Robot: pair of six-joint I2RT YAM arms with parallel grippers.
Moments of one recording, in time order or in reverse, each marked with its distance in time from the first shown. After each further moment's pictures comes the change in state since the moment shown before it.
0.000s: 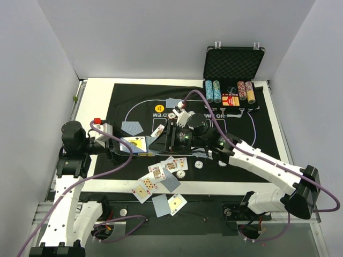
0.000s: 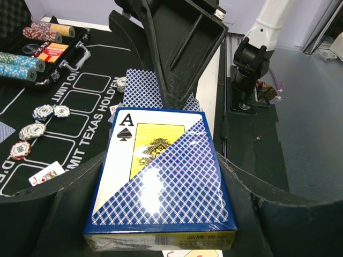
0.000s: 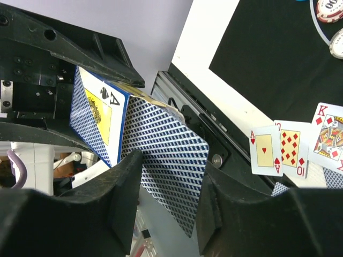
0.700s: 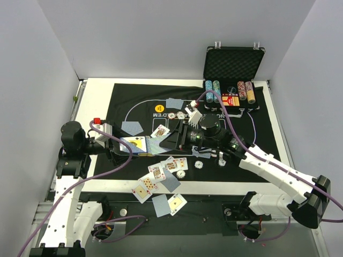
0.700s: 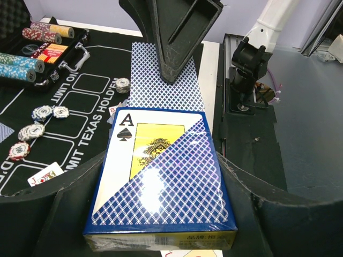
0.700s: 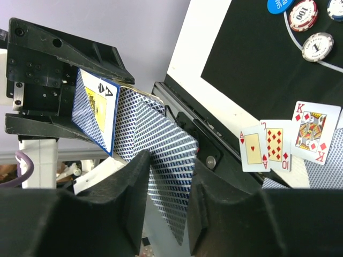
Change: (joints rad) left arm 0.000 -0.007 0.000 0.015 0.000 -0.022; right arm -0.067 -0.120 -0.061 -0.032 0.005 0.006
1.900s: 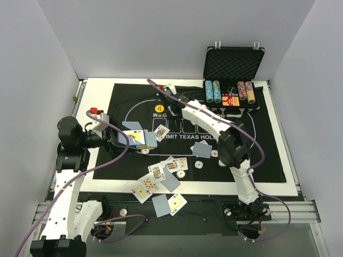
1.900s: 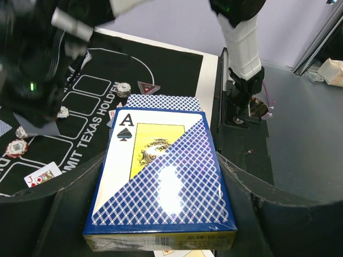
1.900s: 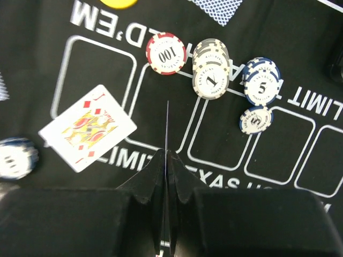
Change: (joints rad) left arm 0.032 0.069 0.028 0.166 0.015 -0.209; right arm -0.169 0.936 0.874 -0.550 0.600 -0.700
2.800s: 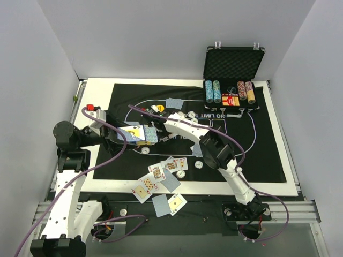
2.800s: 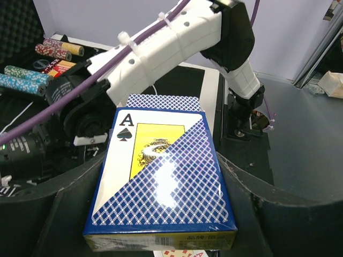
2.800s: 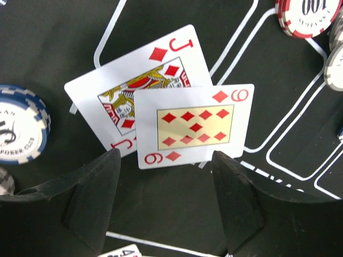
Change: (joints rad) left arm -0.008 -0.004 -0.032 0.359 -0.024 -0.303; right arm 0.154 0.259 0.082 -0.064 0.060 -0.101
